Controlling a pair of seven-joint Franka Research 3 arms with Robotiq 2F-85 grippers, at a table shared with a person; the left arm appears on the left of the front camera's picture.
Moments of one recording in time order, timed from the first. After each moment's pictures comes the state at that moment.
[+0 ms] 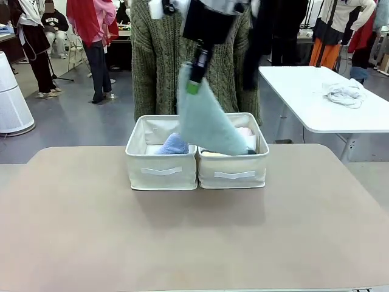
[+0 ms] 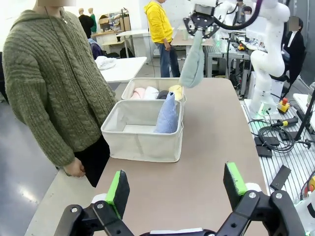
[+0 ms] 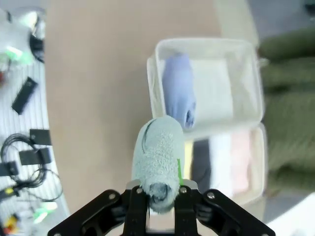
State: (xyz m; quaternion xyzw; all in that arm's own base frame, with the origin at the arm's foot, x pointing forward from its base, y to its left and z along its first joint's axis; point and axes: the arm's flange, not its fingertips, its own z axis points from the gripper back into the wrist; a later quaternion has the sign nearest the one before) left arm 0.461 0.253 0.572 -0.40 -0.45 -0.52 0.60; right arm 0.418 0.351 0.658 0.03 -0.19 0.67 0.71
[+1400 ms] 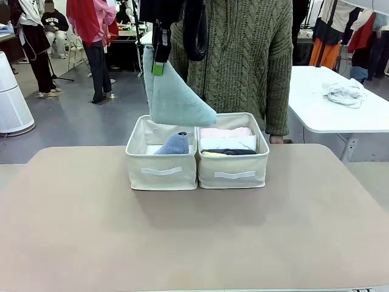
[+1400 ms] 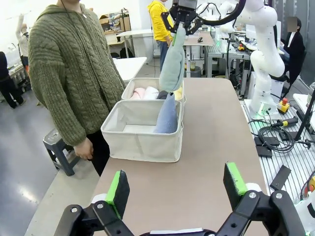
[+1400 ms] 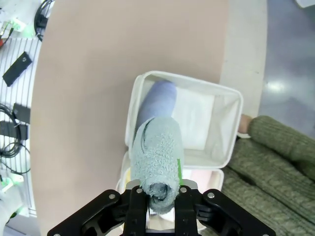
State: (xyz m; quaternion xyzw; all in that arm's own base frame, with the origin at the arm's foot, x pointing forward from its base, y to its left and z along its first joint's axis) left arm 0.461 0.253 0.572 -0.40 -0.45 -0.52 0.60; right arm 0.475 0.433 0.691 0.00 -0.17 0.77 0.62
